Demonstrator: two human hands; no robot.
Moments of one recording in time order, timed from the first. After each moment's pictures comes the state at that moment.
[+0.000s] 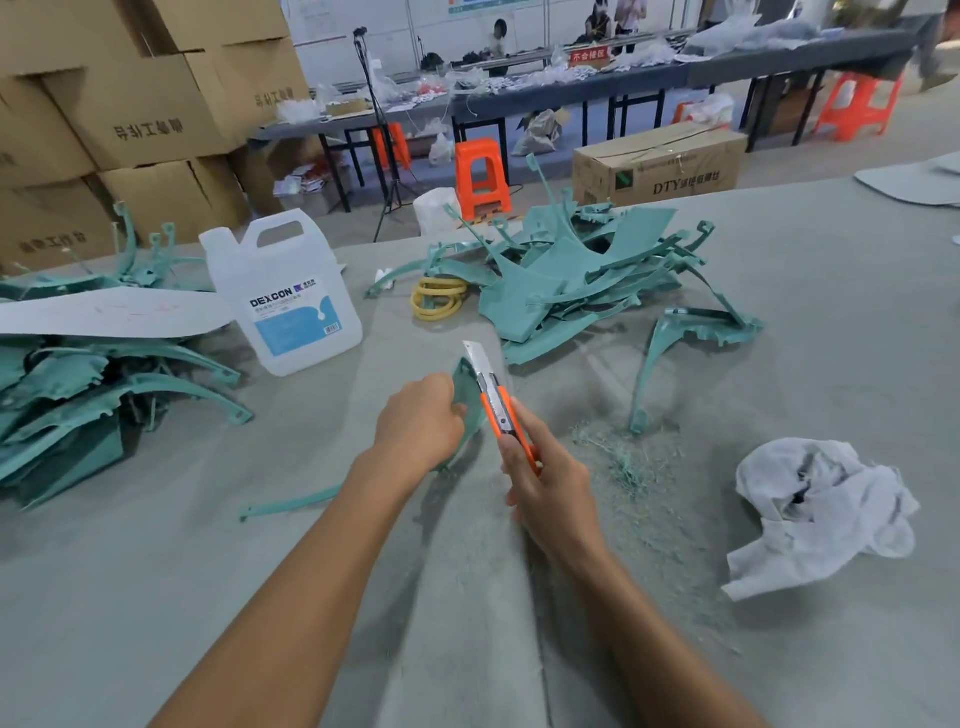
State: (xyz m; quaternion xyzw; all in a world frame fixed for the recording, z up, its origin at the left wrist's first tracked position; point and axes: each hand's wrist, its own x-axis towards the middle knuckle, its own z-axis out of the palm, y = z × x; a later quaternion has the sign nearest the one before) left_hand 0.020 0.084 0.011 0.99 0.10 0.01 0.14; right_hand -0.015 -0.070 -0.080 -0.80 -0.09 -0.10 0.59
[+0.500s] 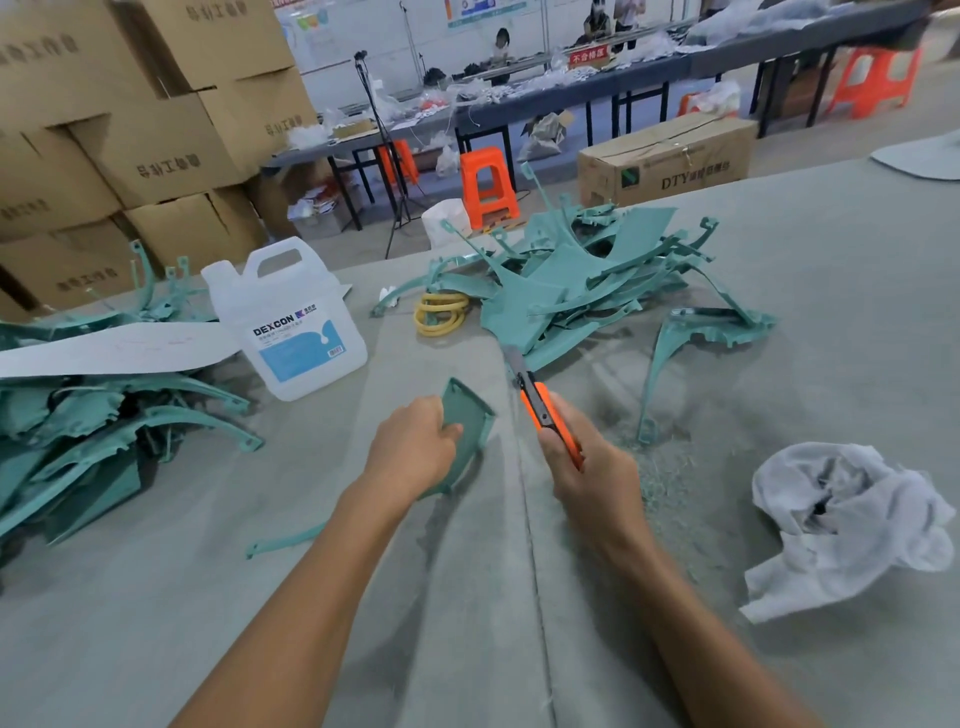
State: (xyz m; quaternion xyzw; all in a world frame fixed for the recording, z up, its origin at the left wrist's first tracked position) left_hand 0.020 0.088 0.012 0.98 0.13 0.01 0.14; right_hand 0.013 -0.105 -0.072 -0.82 -0.07 -0.14 0.54
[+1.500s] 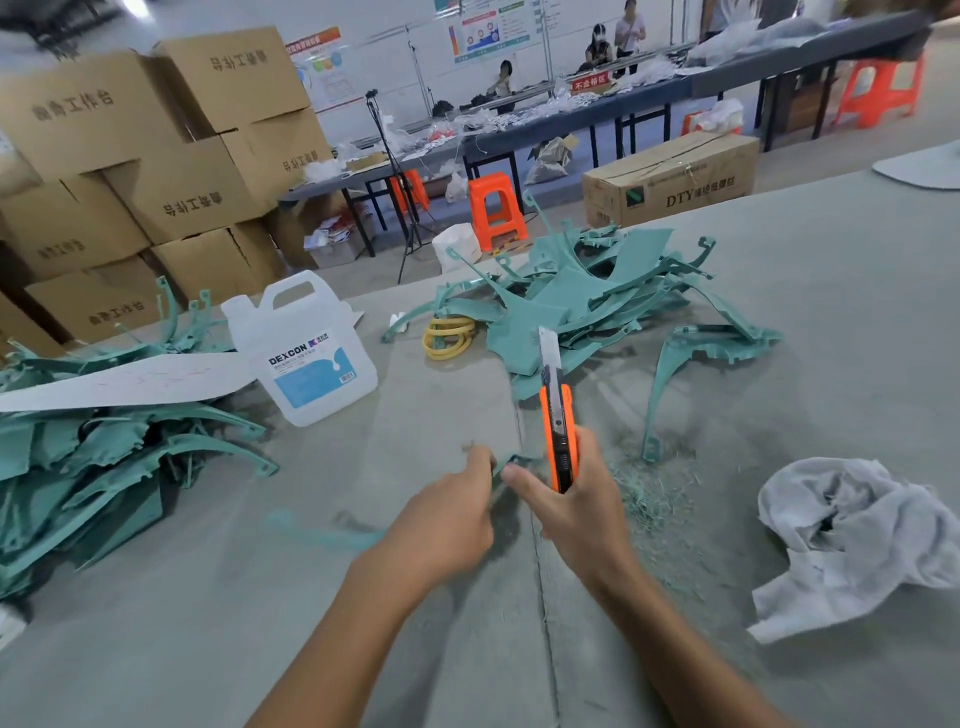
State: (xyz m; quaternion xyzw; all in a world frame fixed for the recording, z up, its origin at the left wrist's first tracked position) left_hand -0.035 0.056 0.019 0.99 -0.02 -0.08 0.10; right_hand -0.001 -0.090 -0.061 -0.75 -0.09 -0.16 0.64
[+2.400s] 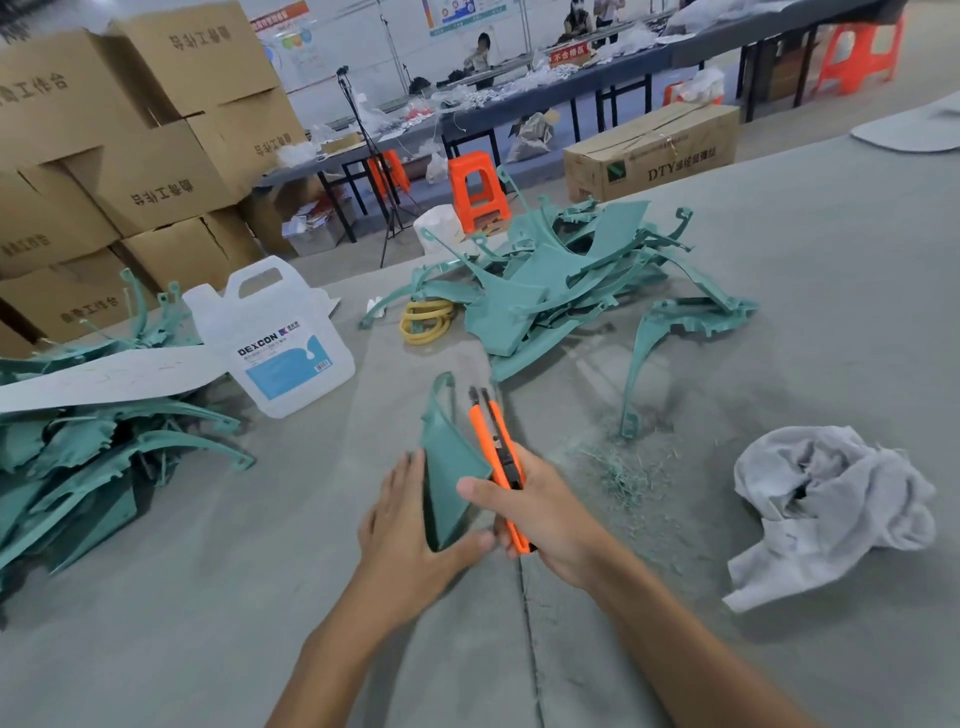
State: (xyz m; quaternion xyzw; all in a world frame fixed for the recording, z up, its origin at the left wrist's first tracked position) left_hand -0.064 0.078 -0.028 0.96 0.03 0.00 0.27; right_hand -0.010 -0.088 -0.056 -0.57 -0.15 0.21 0.78
